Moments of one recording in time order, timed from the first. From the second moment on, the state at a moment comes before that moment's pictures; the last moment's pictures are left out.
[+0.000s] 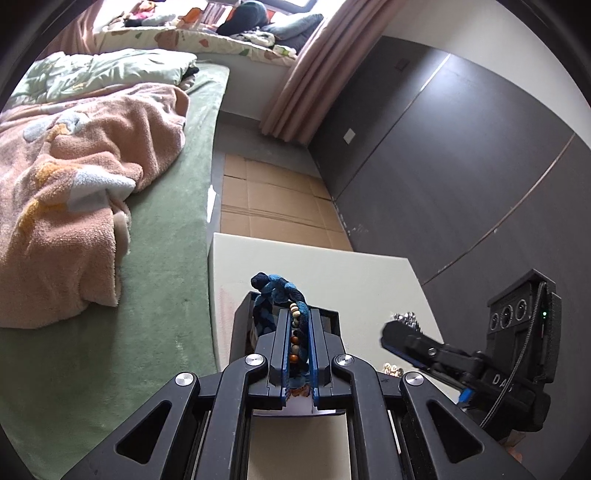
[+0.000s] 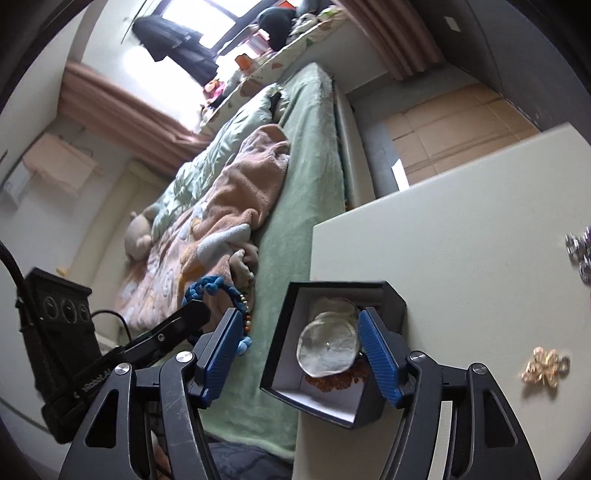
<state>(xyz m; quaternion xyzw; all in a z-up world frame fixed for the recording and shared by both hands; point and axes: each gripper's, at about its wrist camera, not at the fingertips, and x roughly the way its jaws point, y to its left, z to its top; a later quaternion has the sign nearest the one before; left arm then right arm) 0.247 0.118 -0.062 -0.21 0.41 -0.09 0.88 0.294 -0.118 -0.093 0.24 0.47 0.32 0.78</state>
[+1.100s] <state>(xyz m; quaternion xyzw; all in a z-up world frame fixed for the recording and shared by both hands) 0.278 -0.013 -0.070 -0.11 0.49 -0.10 0.86 0.277 -0.322 -0.126 0.35 0.40 0.20 0.82</state>
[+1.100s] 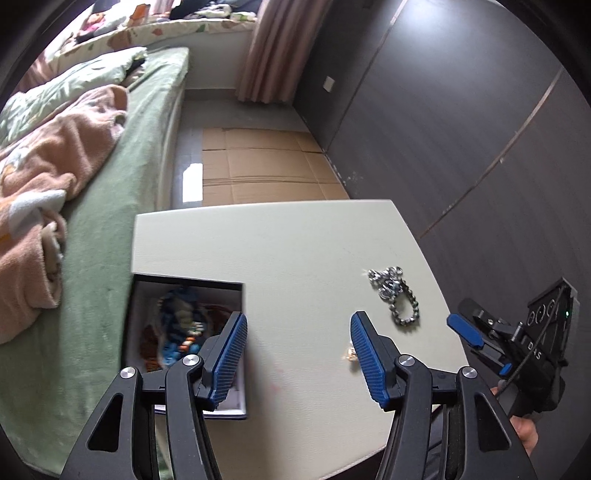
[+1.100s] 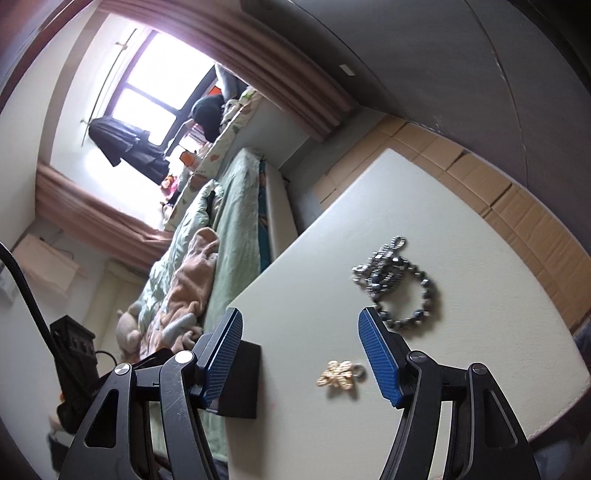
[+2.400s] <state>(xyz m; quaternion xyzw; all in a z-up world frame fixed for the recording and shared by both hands) 0.286 -0.127 -0.172 0.04 0.55 -0.11 0.83 0.294 -0.369 -0.173 0.34 0.46 0.18 0.80</state>
